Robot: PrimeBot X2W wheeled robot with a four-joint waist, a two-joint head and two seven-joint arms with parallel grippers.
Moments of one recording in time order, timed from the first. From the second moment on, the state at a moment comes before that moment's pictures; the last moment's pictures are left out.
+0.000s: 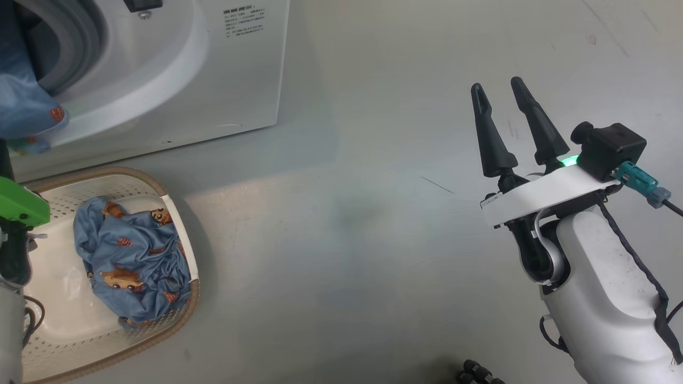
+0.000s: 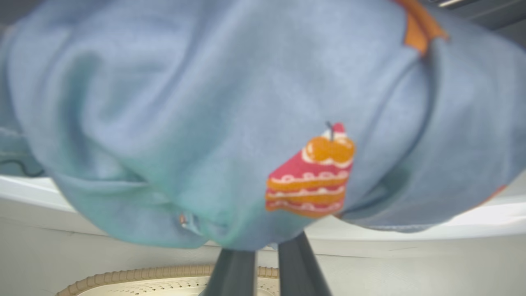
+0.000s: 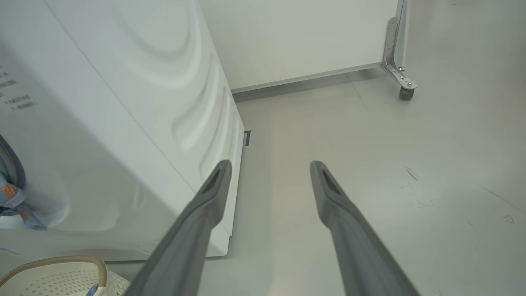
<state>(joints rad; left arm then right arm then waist) -0.72 0.37 -0.19 0.68 -0.64 -0.12 -0.07 -0.48 -0.15 0.36 0.24 0.54 0.12 -0.25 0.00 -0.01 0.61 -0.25</state>
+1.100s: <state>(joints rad) -0.74 0.44 -0.23 0.46 -0.66 -0.12 -0.17 -0.47 -0.15 0.43 0.25 0.54 0.12 -0.25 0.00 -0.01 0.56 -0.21</state>
